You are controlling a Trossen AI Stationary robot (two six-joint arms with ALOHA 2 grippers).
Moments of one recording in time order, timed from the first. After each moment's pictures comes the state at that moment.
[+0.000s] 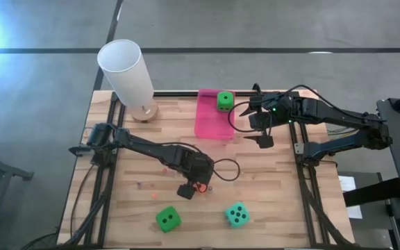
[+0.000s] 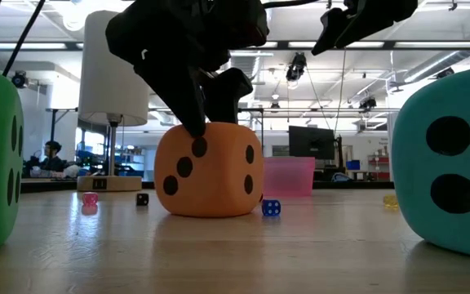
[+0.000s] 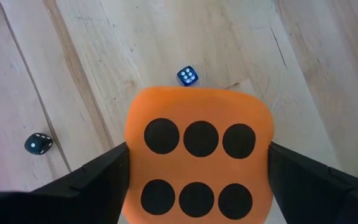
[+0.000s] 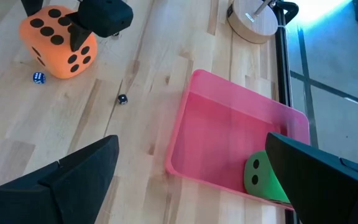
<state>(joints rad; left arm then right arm) -0.19 1.97 1.47 -0.74 0.10 0.18 -0.23 1.12 1.14 -0.77 -0.08 -0.47</state>
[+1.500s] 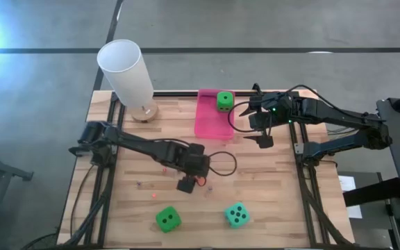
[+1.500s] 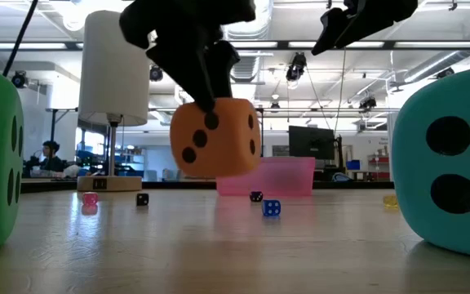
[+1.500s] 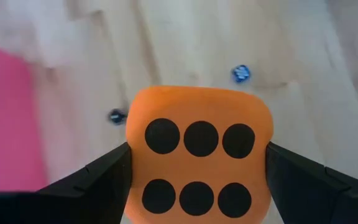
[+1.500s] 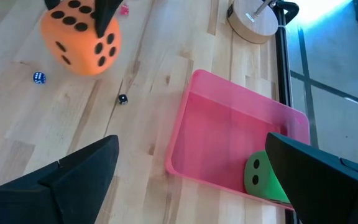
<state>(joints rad) -0.19 1.85 1.47 -0.78 -0.12 0.13 -0.23 1.12 1.14 -0.77 -0.08 -0.47</state>
